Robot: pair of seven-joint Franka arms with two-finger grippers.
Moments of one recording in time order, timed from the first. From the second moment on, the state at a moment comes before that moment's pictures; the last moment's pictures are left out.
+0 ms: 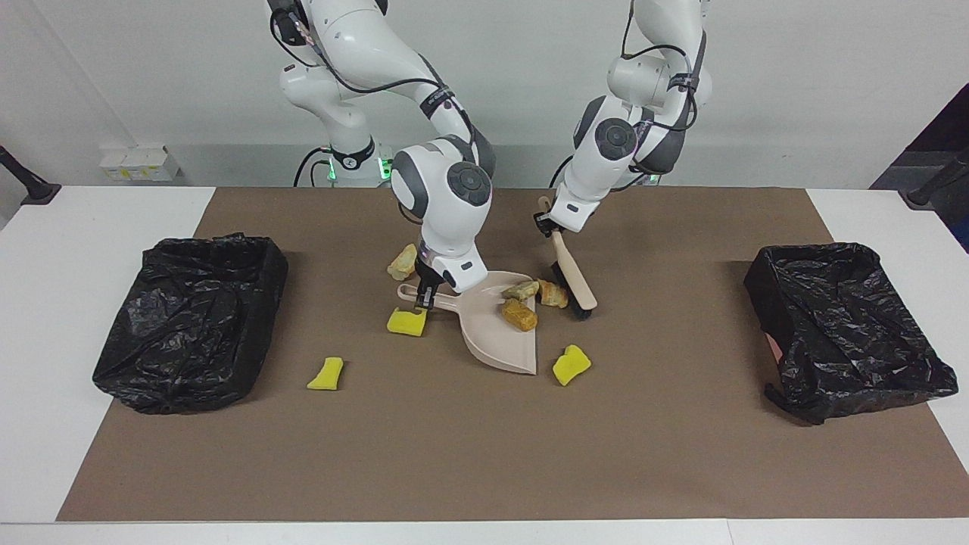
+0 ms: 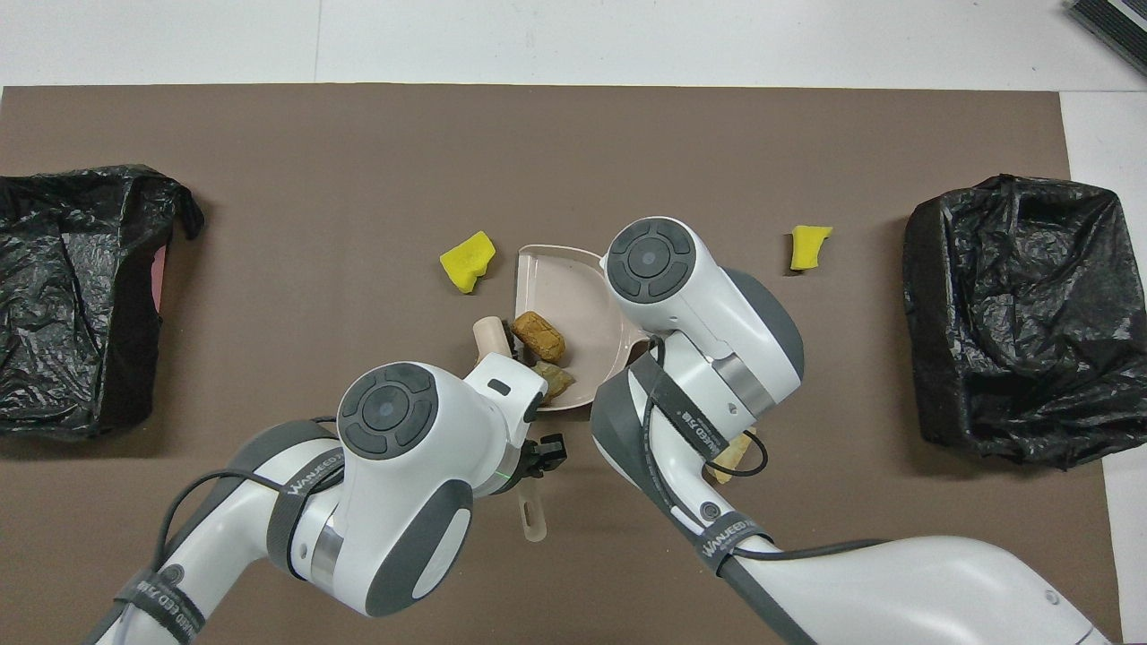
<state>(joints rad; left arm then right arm) -0.57 0.00 -0.12 -2.15 -0.34 2.10 -0.67 0.38 0.38 0.12 -1.70 -0.31 1.89 -0.84</state>
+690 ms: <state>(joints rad) -0.35 -0.04 -0.08 -2.01 -0.24 1.93 -0.17 0.38 0.38 0.12 -1.70 -0.31 1.89 -0.84</state>
